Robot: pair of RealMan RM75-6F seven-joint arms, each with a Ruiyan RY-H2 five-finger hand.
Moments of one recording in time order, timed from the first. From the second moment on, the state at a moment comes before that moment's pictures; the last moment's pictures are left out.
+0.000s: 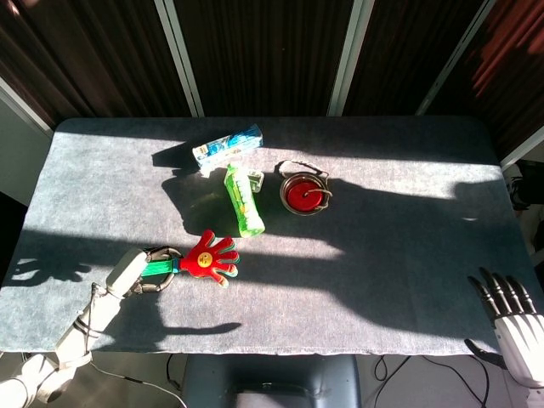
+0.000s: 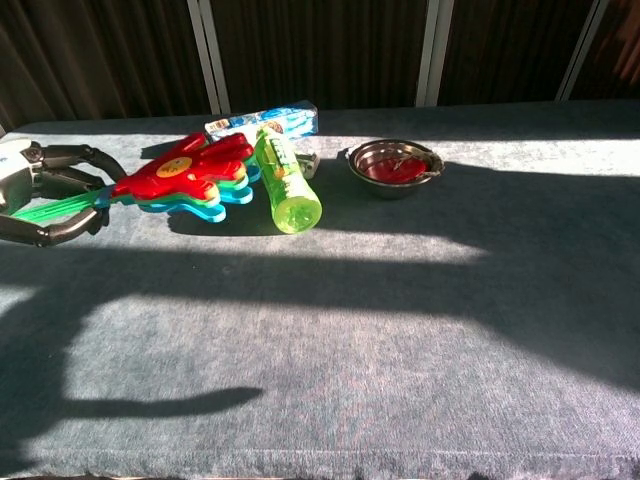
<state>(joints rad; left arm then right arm) -0.52 -1.55 0.05 -1.02 1.69 1.41 -0.95 -0.07 -0.98 -0.07 -1.69 -1.72 1.60 -0.08</state>
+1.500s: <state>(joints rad) -0.55 -1.48 0.01 -1.10 1.65 1.28 -0.53 -0.08 -0.97 -0.07 -1.69 -1.72 1.61 -0.07</state>
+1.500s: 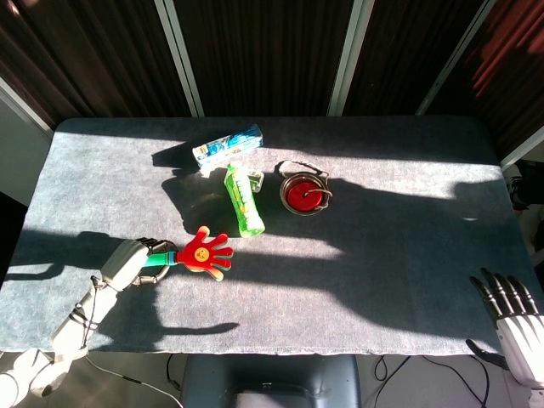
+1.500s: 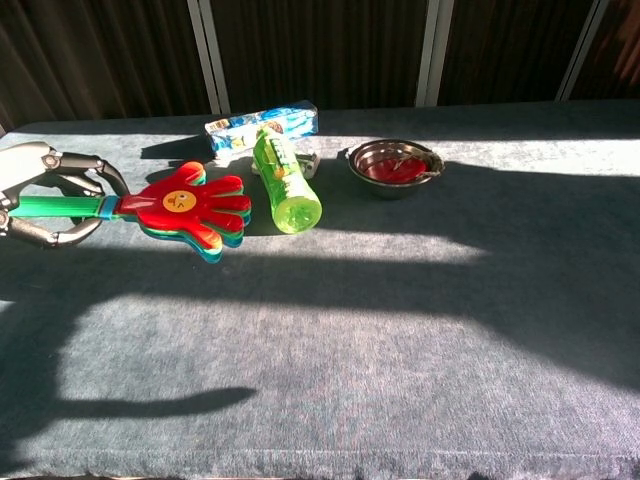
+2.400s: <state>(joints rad) -0.58 -1.70 0.05 -0.81 1.64 1.17 -0.69 -0.08 -0.97 -0.07 -1.69 -1.72 1.62 -0.06</state>
